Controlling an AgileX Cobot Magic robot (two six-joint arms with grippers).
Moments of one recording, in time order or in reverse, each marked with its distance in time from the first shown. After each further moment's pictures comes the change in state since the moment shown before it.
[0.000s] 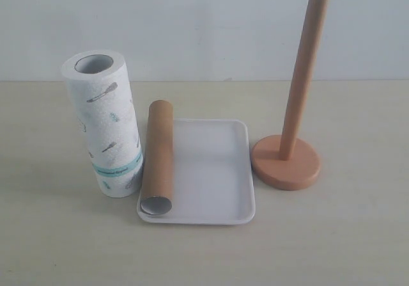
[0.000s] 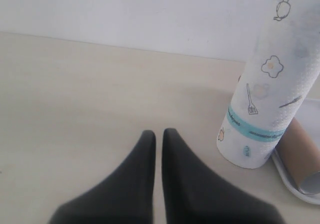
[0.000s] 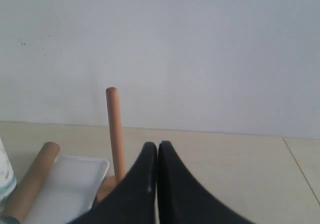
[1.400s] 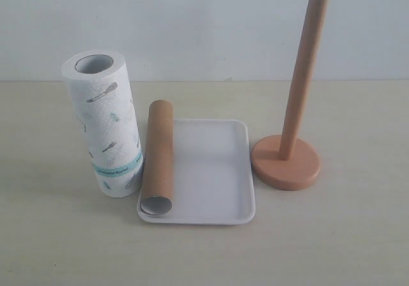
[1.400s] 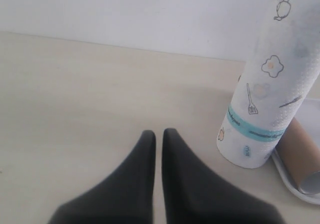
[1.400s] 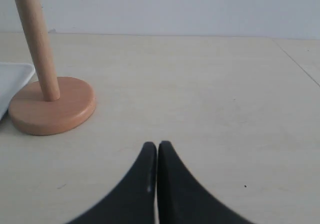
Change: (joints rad) left arm 0.000 0.000 0.000 0.000 0.000 0.000; right arm -0.188 -0.258 1.165 0.022 -0.749 -0.061
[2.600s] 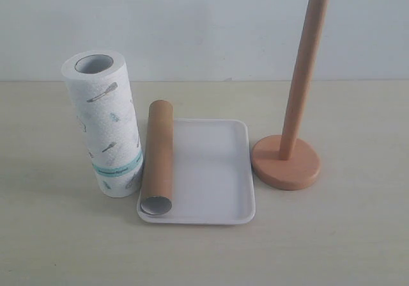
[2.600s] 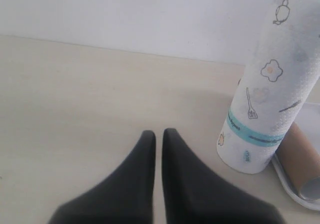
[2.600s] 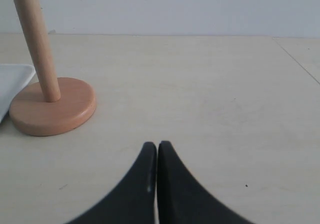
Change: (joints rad) left arm 0.000 0.000 0.000 0.000 -0.017 0.000; right arm -0.002 0.000 0.000 0.004 0.000 0.002
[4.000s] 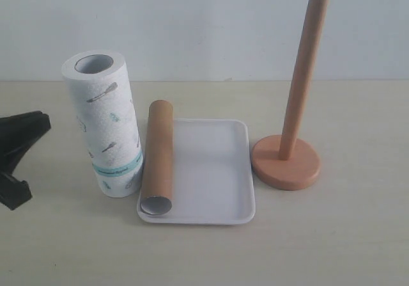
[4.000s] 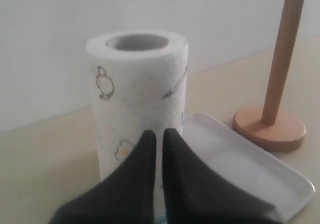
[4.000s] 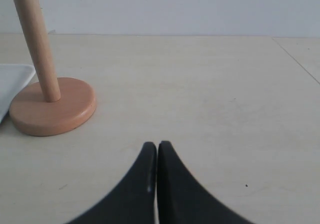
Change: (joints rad) left arm 0.000 1.212 -0.188 0.911 -1.260 -0.397; right arm 0.000 0.000 0.000 0.000 0.000 0.000
